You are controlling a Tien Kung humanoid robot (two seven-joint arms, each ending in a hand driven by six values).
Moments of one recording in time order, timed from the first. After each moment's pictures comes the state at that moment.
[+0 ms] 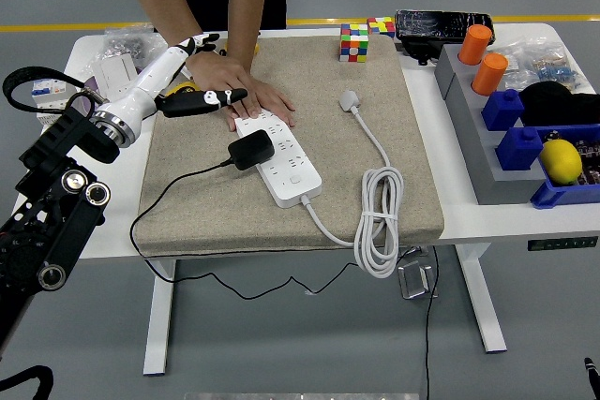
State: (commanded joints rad) left arm -0.46 0.14 -1.31 -1.31 2.02 -0.17 0.08; right arm 0.19 -0.28 0.37 0.45 0.00 -0.54 -0.06
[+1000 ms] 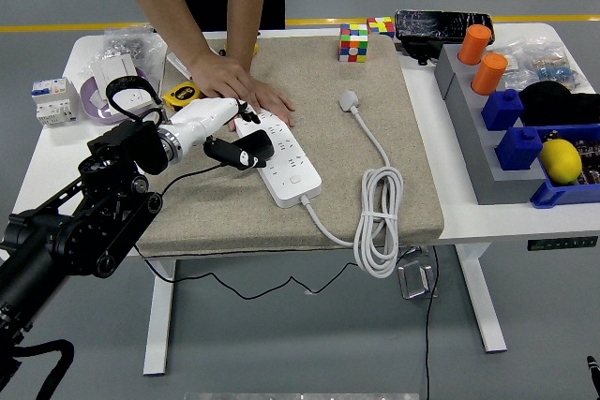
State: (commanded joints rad) left arm -0.63 0.09 -1.09 -0.96 2.20 -0.16 0.02; right arm 0.21 -0.28 0.35 0.45 0.00 -0.54 -0.06
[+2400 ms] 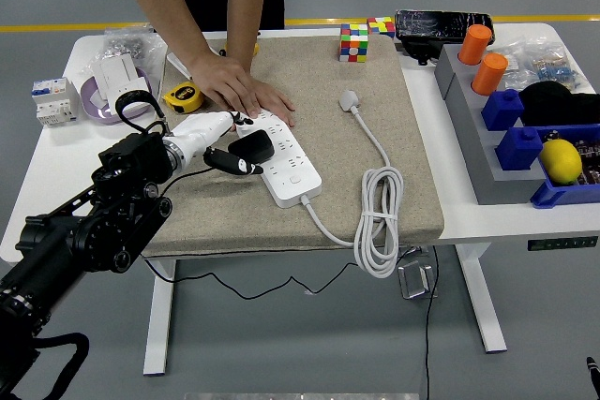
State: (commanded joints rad) left arm -0.67 0.05 -1.05 -0.77 2.19 -0.10 0.02; right arm 0.20 -0.28 0.34 0.45 0.00 -0.55 -0.06
